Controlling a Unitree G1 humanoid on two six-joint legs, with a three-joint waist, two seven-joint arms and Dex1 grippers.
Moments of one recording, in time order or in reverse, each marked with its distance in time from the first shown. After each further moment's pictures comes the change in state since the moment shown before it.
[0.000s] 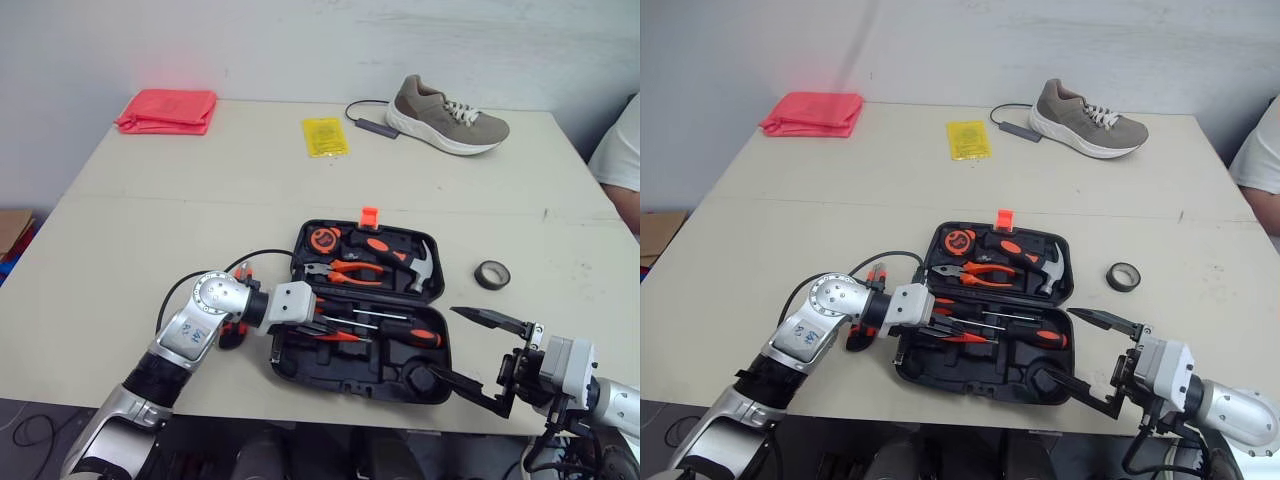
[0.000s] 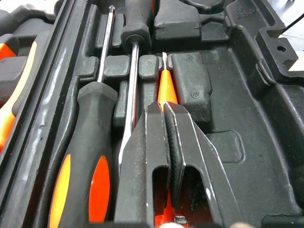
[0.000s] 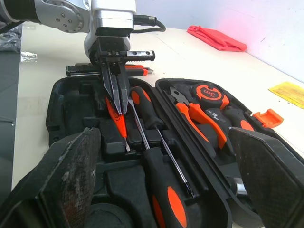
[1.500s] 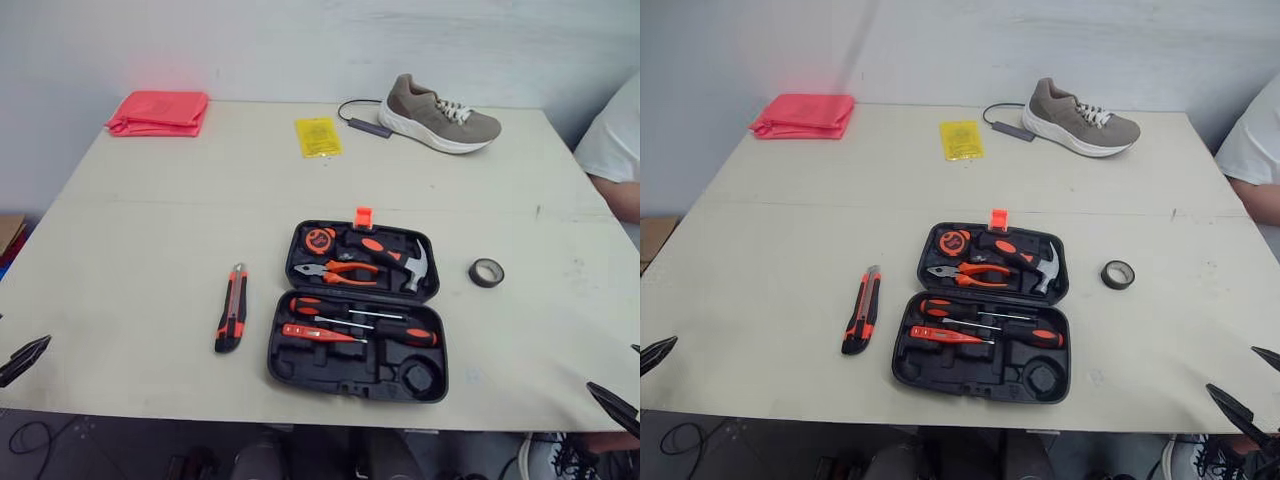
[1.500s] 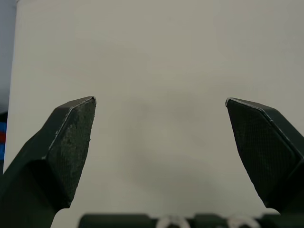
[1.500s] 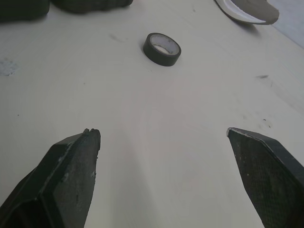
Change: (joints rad) left arm 0.729 0.388 1.163 0.433 -0.295 -0.124 0.185; right arm 0.046 -0.086 -0.463 0.817 -0.018 -0.353 0.206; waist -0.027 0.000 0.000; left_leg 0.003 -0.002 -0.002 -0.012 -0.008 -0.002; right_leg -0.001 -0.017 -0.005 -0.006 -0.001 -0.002
